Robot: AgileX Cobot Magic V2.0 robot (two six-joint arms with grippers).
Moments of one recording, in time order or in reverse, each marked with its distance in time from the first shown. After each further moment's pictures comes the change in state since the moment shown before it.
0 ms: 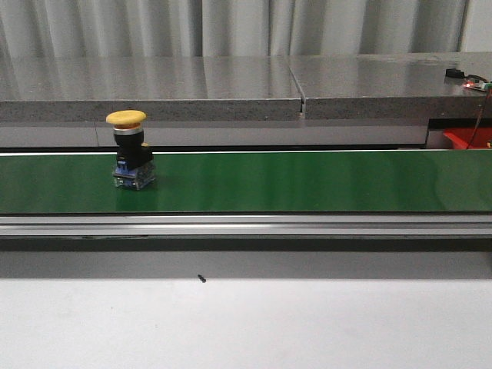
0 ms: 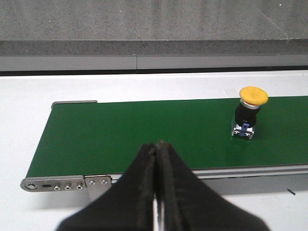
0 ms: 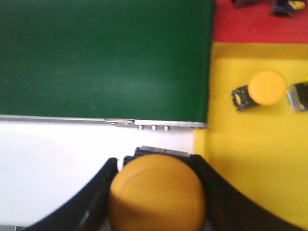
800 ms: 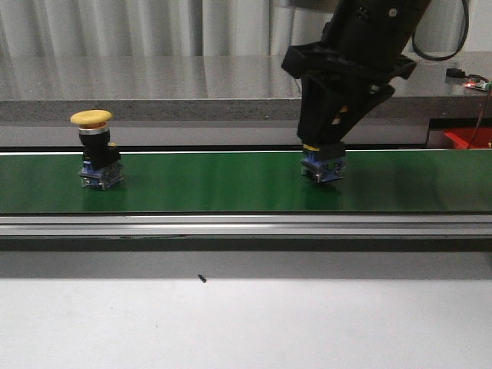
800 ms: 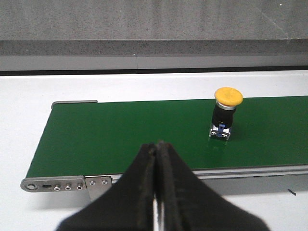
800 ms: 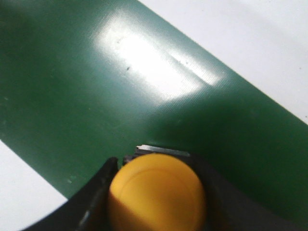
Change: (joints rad) left arm 0.000 0.000 0.000 0.000 0.000 0.000; right arm 0.598 0.738 -0.500 0.076 -0.088 -0.107
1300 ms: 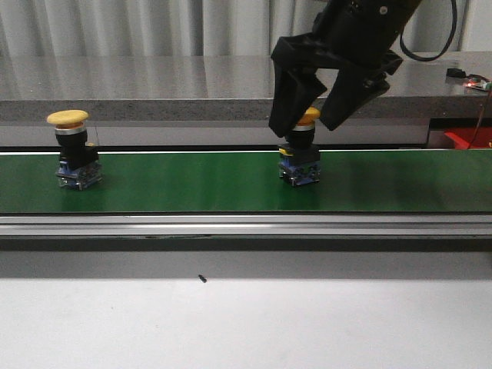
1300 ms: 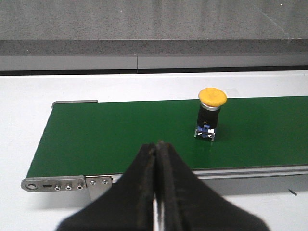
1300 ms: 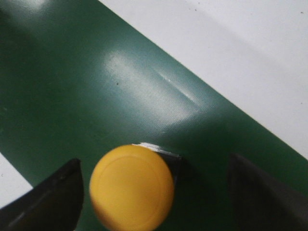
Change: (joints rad) left arm 0.002 0.000 0.000 0.000 0.000 0.000; right arm 0.000 0.015 0.004 0.079 -0.092 -0.082
